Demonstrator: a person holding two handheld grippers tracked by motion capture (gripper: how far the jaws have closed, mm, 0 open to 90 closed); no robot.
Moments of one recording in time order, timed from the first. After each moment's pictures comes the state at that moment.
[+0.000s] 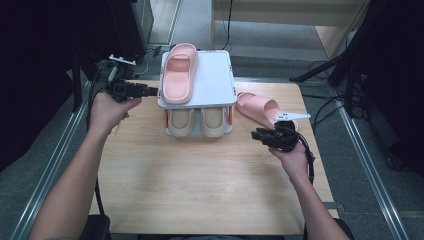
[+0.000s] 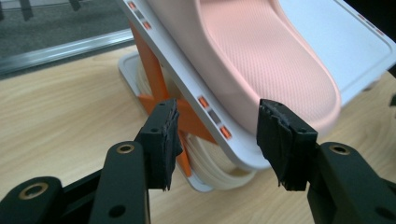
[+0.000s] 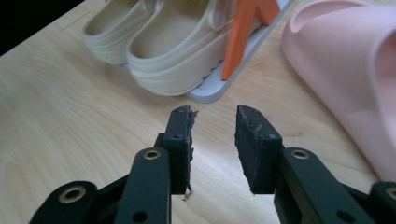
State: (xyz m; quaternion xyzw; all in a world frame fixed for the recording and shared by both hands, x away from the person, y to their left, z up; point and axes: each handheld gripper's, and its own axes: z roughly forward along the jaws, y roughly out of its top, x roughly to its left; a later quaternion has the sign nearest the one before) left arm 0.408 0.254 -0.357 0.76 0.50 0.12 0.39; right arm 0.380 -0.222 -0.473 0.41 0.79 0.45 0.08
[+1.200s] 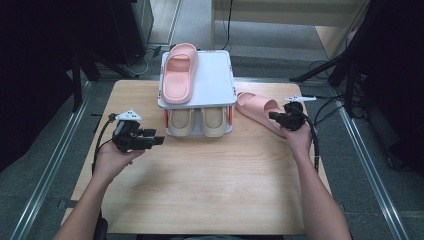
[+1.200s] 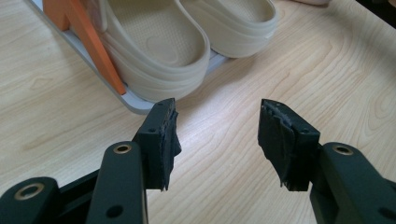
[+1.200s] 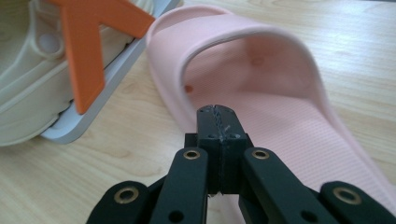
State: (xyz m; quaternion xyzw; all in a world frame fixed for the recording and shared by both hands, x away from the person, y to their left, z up) left arm 0.327 0.244 -0.454 0.80 0.43 0.08 0.41; right arm 0.467 -0.263 -0.498 0.49 0.76 0.41 0.14
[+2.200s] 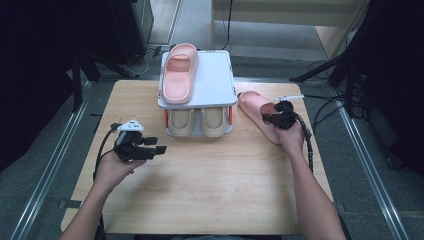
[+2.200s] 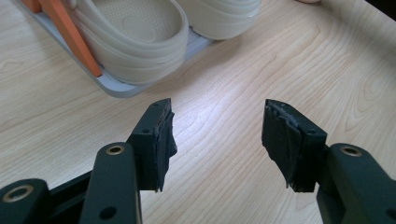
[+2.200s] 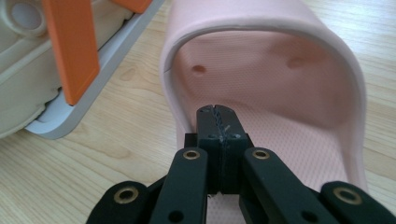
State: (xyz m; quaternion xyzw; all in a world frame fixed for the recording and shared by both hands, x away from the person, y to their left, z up) left arm 0.310 0.238 -0.465 0.81 0.42 0.08 0.41; right arm 0.480 -0.238 -0.510 0.49 0.78 0.37 0.12
